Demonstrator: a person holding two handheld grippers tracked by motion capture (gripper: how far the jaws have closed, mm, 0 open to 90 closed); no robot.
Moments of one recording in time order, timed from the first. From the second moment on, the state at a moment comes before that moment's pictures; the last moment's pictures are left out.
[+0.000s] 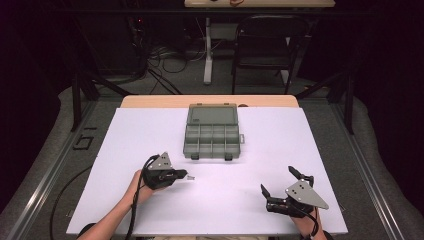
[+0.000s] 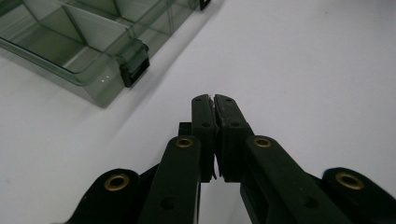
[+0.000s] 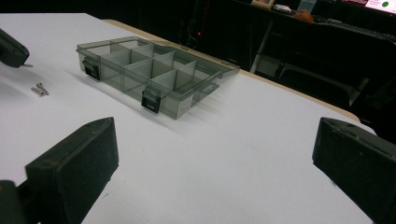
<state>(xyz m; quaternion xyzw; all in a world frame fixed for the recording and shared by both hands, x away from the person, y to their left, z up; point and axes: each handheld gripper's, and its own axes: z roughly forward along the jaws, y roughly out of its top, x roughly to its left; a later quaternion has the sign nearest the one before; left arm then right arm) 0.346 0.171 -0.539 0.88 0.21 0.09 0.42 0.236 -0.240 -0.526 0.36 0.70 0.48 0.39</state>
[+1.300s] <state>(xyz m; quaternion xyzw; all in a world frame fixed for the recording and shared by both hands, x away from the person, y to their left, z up) 0.451 0.148 -0.472 0.89 0.24 0.12 0.37 0.238 -0.240 -0.527 0.36 0.70 0.47 0.39</state>
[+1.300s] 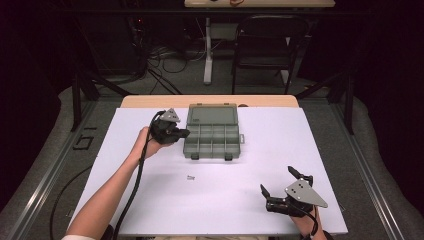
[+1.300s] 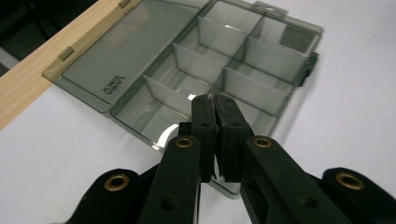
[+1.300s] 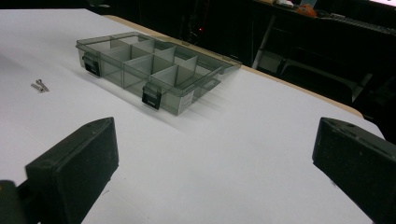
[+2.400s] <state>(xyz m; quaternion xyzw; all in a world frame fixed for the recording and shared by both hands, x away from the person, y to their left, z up) 0.487 0.138 -0.499 0.88 0.31 0.11 0.33 0.239 -0.240 -0.528 0.36 0.71 0.47 0.38</state>
